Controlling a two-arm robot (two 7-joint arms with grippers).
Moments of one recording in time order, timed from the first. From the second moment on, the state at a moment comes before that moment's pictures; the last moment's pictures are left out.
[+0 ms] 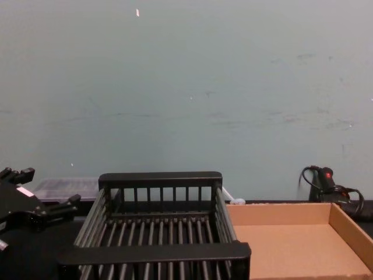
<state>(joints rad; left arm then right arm) -0.20 0.60 0.45 -1.41 -0.25 -0.12 0.03 -0.17 0.69 -0.28 -1.72 0.32 -0.06 0.02</state>
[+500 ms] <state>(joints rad) -0.20 0.60 0.45 -1.41 -0.25 -0.12 0.03 -0.22 0.68 -0.25 -1.76 0.37 0.02 0.10</state>
